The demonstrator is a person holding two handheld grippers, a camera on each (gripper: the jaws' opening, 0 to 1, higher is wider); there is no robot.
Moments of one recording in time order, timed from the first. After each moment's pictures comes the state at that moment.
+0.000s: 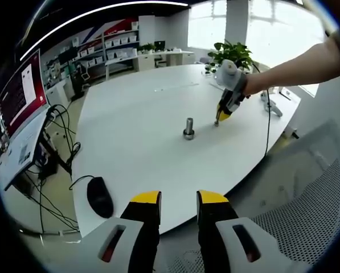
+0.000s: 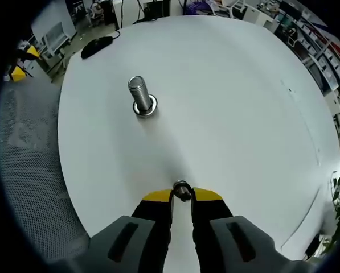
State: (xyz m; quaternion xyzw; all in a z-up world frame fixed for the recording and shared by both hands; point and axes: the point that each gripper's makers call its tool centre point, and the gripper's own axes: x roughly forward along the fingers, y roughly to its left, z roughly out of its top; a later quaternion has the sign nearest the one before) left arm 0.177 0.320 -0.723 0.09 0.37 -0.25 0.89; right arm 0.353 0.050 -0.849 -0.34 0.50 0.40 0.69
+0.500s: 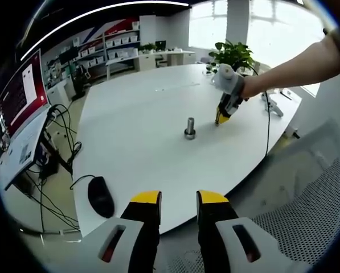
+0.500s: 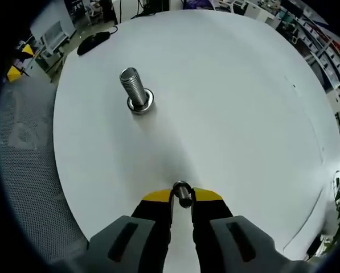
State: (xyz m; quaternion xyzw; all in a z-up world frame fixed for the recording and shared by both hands) left arm 0.177 0.321 -0.724 0.09 0.37 -0.25 0.89; right arm 0.357 0.048 -0.861 -0.33 0.51 0.40 0.69
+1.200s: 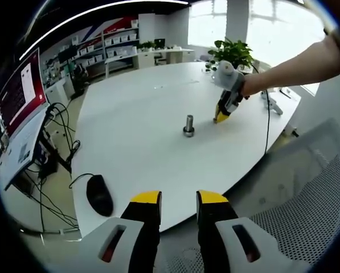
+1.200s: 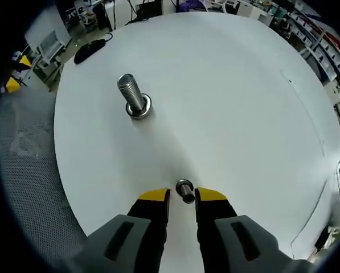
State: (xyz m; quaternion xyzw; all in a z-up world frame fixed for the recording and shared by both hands) left arm 0.175 0.320 -0.729 0.09 0.38 -0.25 0.88; right arm 0.353 0.048 -0.854 -0.30 0.51 0.38 0.71
